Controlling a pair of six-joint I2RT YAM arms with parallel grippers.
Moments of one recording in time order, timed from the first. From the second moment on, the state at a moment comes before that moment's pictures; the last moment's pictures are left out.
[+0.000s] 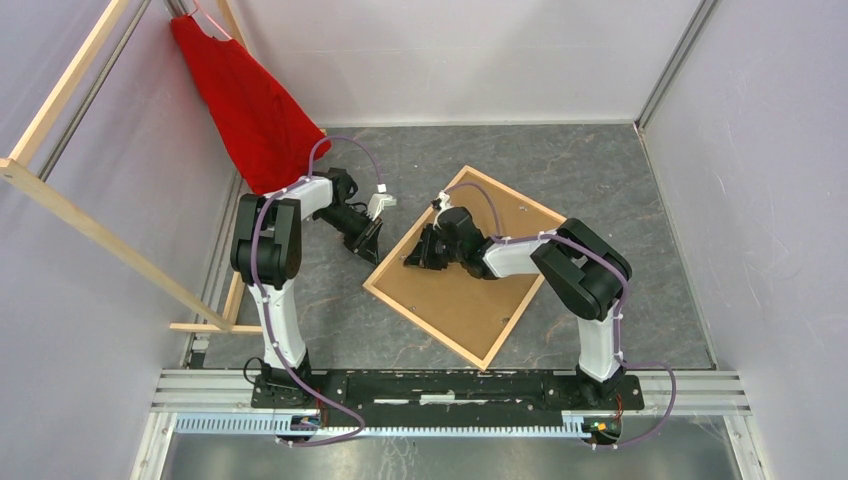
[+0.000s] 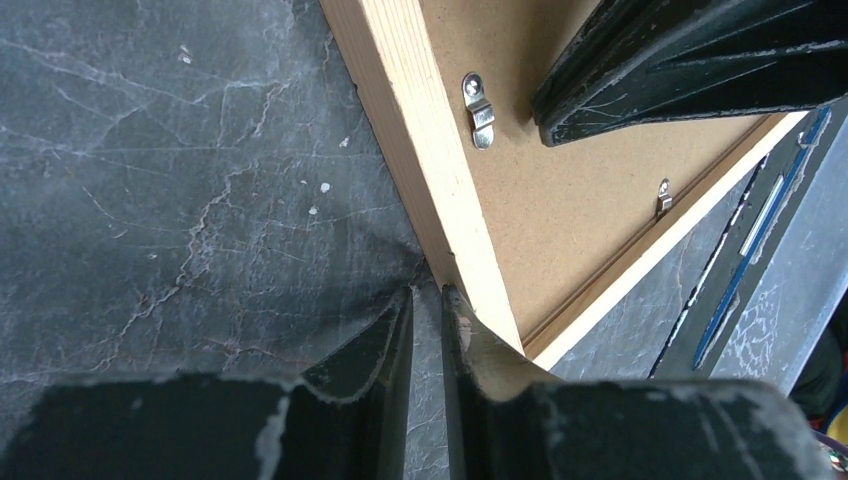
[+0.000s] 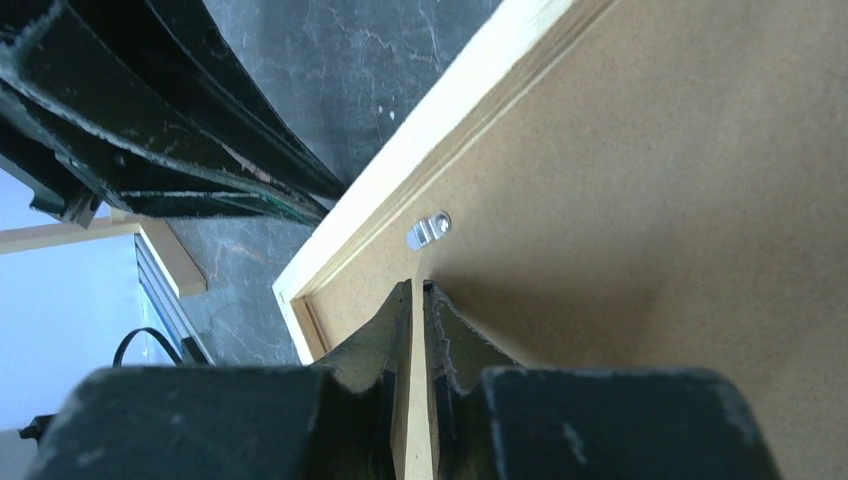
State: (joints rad) left arm -0.16 2.06 1.38 -0.97 0.74 0.75; right arm 0.76 1.96 0.98 0.37 -0.24 0.86
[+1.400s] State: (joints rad) left arm -0.20 2.03 1.33 -0.92 0.73 0.75; right arm 0.77 2.02 1.06 0.37 -0.21 0.85
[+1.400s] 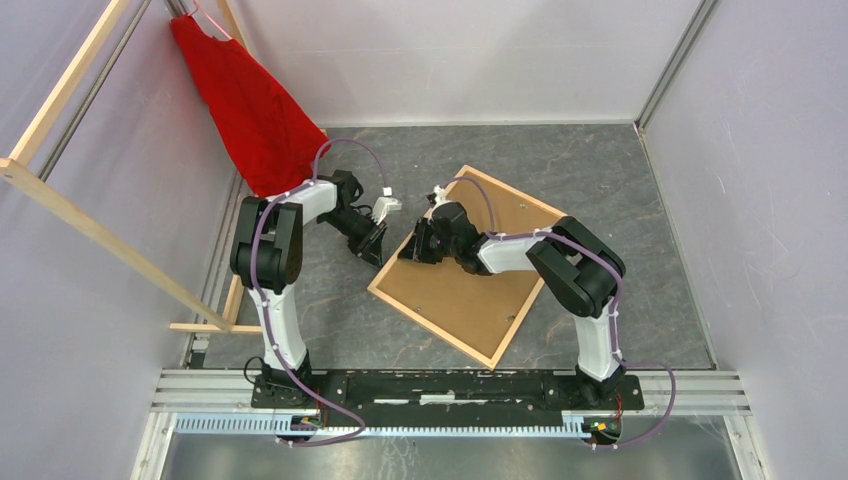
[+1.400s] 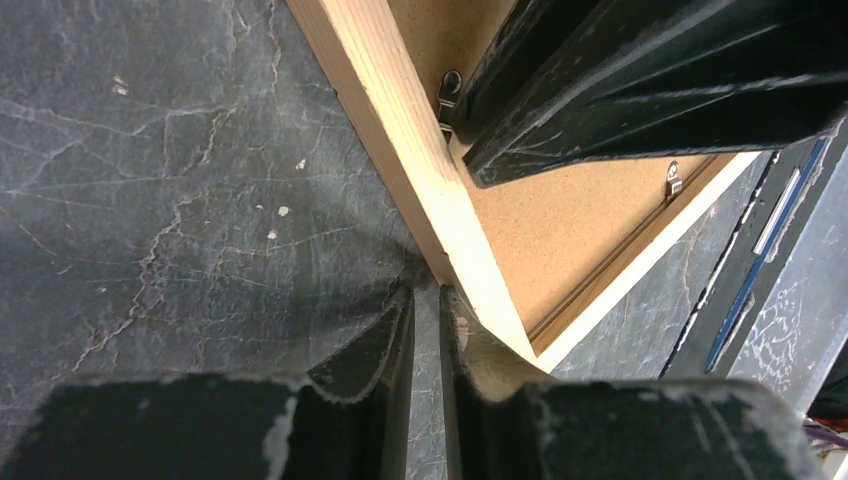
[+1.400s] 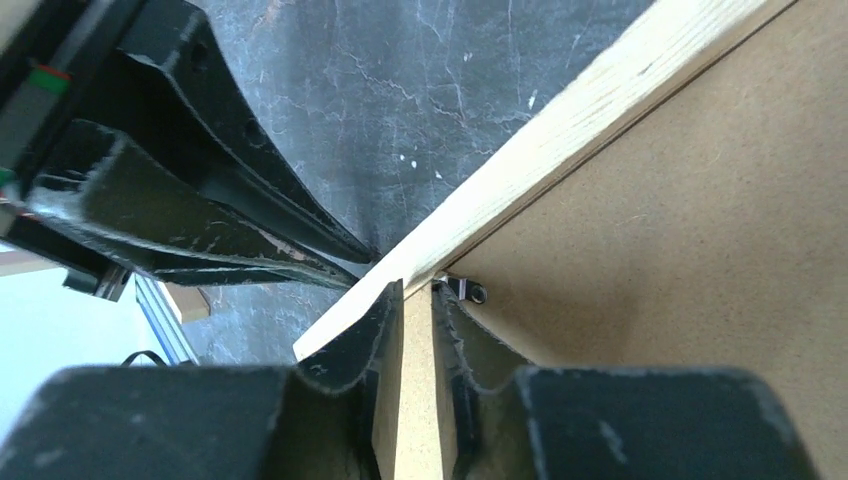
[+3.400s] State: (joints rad) left arm -0.22 1.99 1.31 -0.93 0.76 0.75; right arm 0.80 2.00 1.05 0.38 -0.10 0.87
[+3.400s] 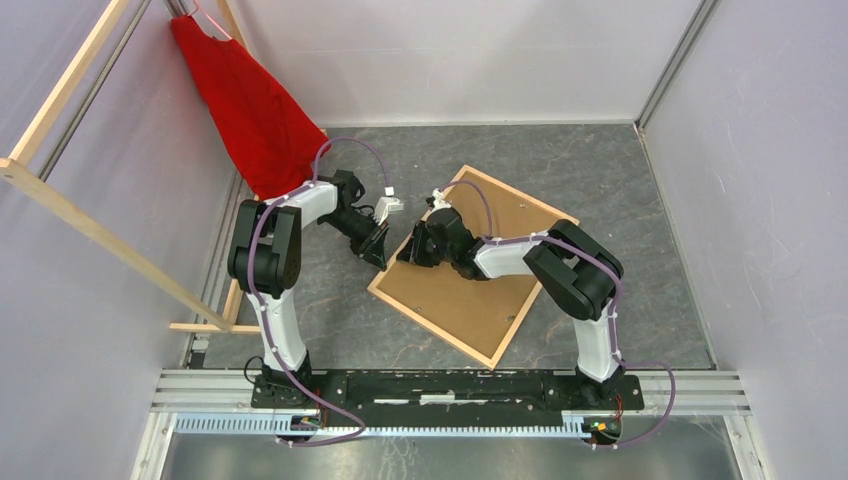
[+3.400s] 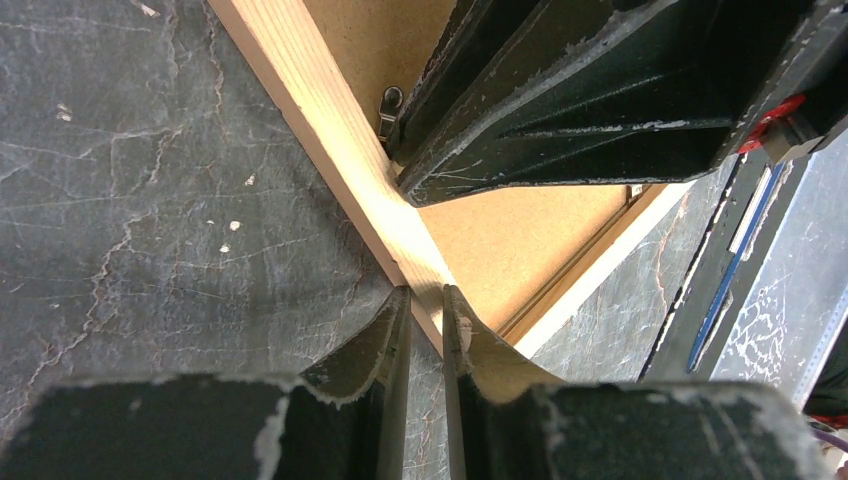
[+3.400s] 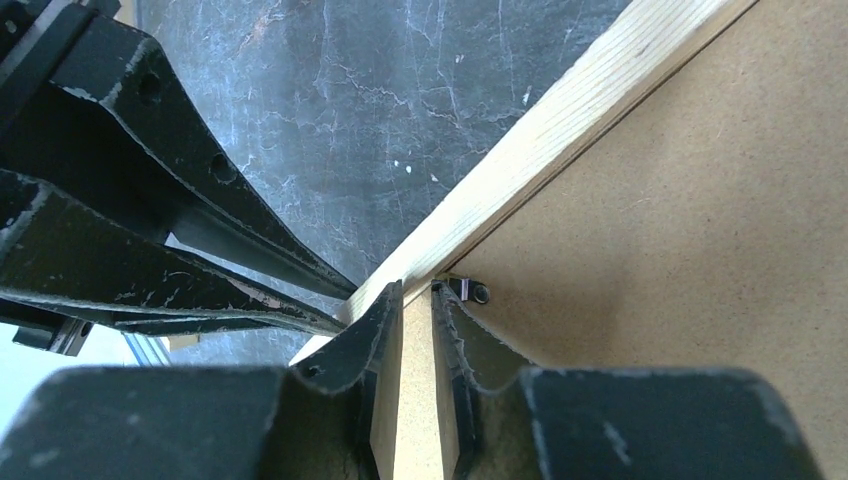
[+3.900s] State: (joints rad) left arm -0.22 1.98 1.28 -0.91 0.77 0.75; right arm 0.51 1.55 0.68 0.32 -0.17 0.82
